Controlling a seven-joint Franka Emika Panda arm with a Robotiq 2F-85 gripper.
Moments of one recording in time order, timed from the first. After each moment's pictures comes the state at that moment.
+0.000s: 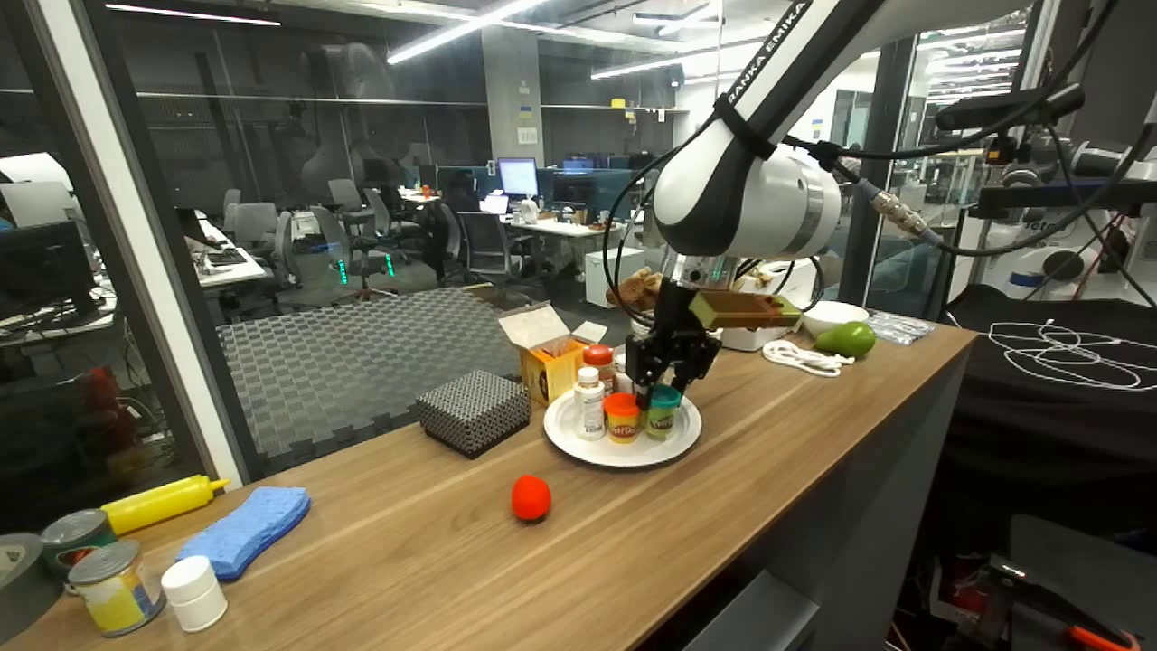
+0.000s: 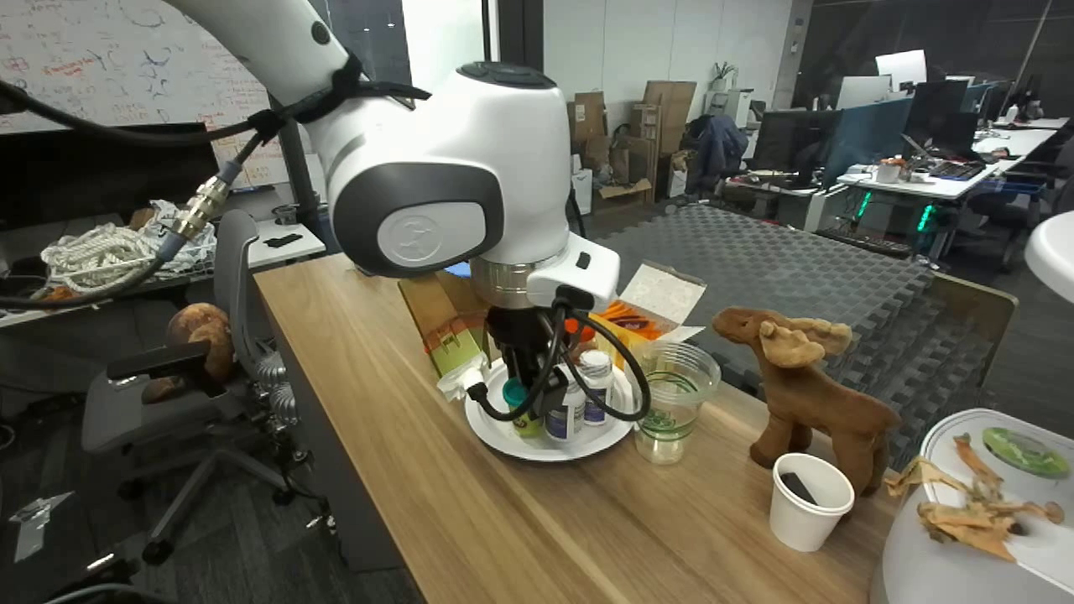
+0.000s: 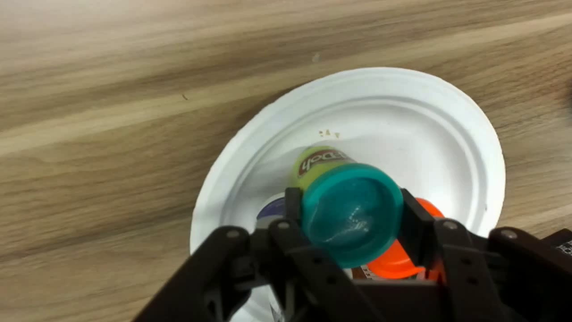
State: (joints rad) arm -0.12 0.34 0.01 -2.20 0.33 2.69 -0.07
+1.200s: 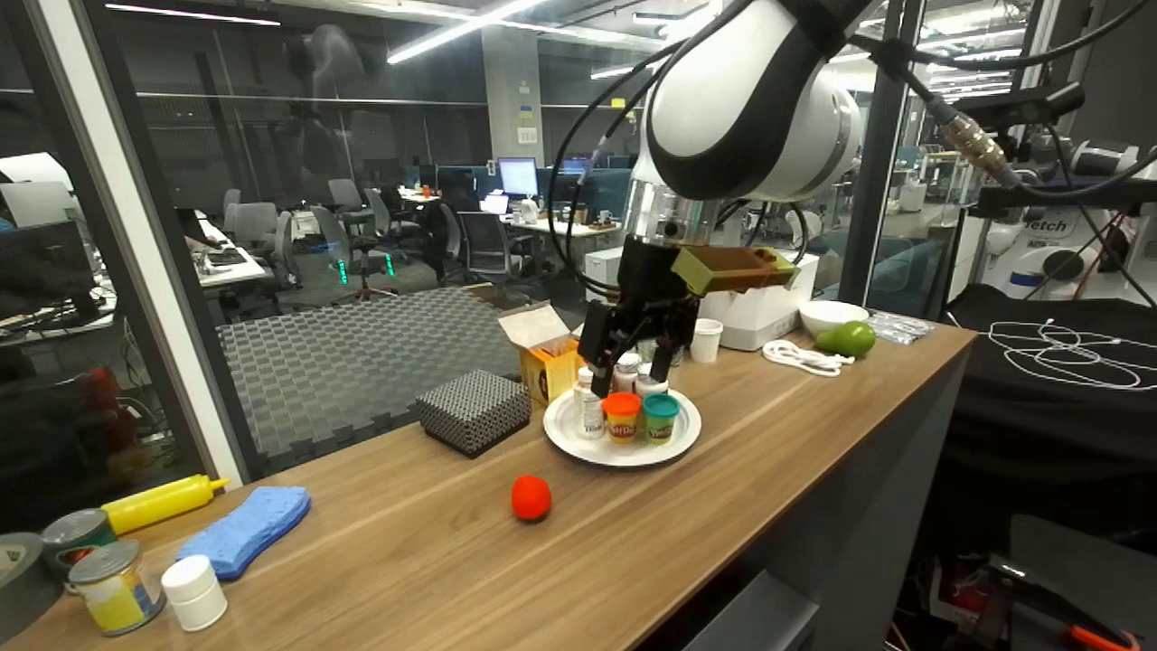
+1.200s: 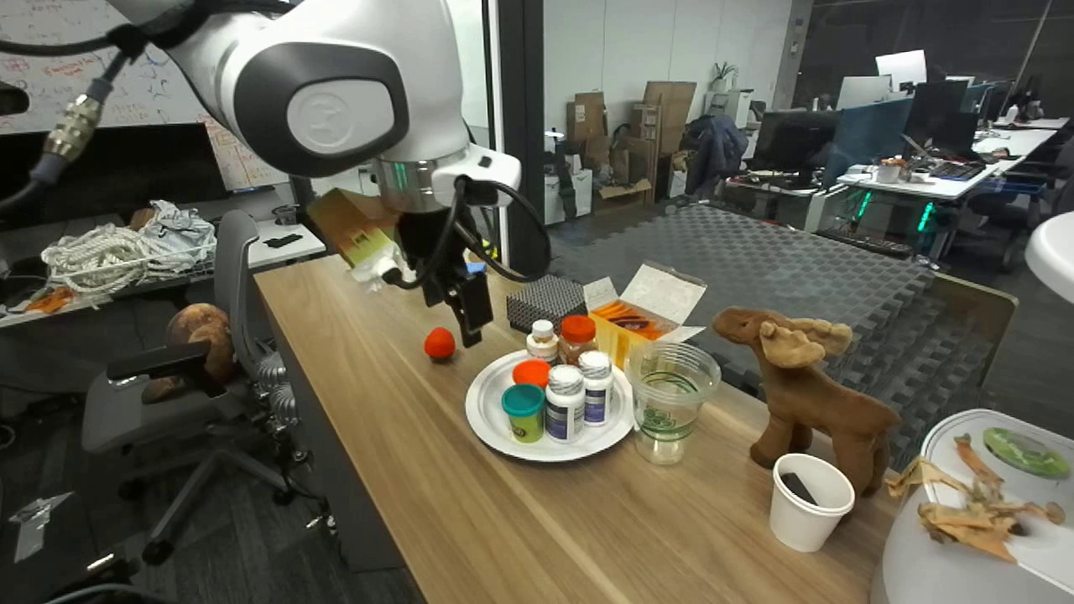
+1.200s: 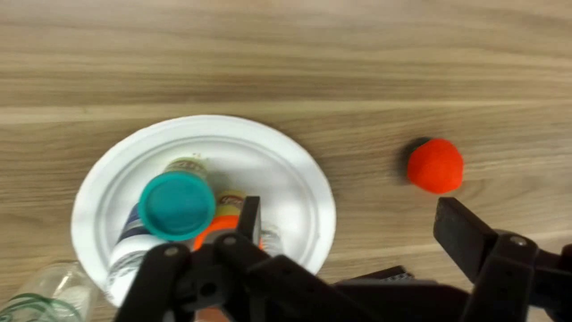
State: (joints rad) arm 0.02 0.14 0.04 -2.29 0.17 2.59 0.06
